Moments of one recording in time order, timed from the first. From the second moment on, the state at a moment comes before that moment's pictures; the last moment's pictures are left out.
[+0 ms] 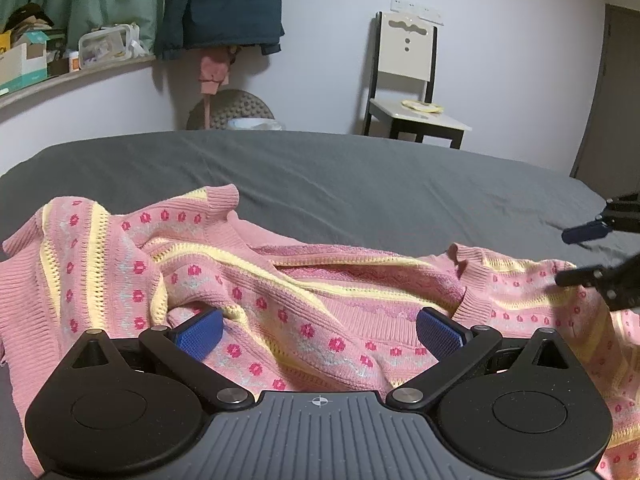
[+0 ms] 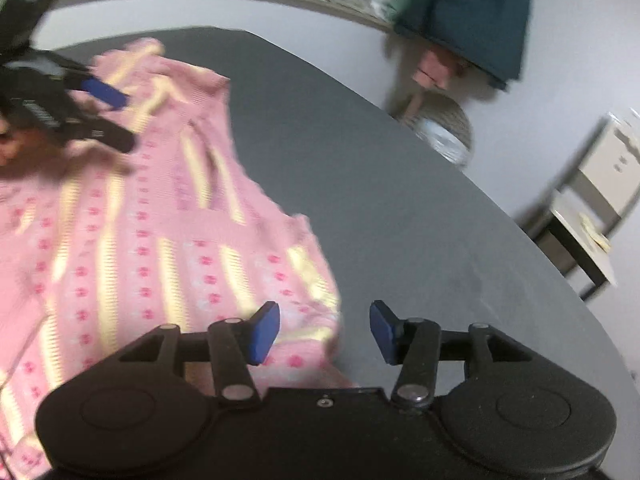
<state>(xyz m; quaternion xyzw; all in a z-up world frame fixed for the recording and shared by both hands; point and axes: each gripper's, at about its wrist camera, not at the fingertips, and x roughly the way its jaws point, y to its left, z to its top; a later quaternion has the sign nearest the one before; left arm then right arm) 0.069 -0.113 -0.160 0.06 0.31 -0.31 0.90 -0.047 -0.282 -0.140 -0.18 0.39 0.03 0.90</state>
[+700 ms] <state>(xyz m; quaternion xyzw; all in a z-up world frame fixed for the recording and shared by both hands) 0.072 -0.117 -0.163 0.06 0.31 -0.30 0.90 -0.047 -0.176 -0.174 -0.32 0.39 0.12 0.86</state>
